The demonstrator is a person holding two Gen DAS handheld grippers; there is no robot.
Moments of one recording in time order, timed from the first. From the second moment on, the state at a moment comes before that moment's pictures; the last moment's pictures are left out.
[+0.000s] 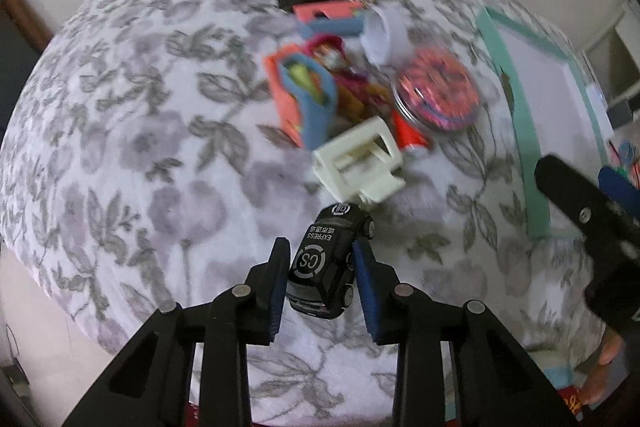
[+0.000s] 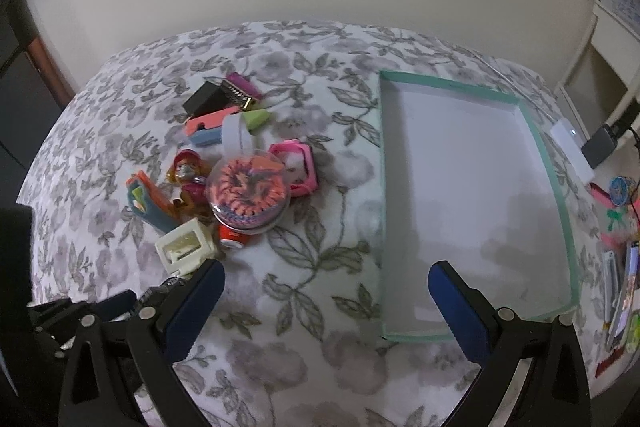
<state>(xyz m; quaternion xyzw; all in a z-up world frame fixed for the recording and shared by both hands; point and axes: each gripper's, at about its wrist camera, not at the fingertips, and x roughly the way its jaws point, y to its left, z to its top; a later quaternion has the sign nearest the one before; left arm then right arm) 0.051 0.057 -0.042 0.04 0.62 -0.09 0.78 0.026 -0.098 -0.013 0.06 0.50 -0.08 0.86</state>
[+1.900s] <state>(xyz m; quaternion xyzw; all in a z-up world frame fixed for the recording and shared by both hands) 0.067 0.080 -0.073 0.10 0.64 -0.03 0.76 0.110 -0.063 -0.081 0.09 0.53 0.01 0.84</state>
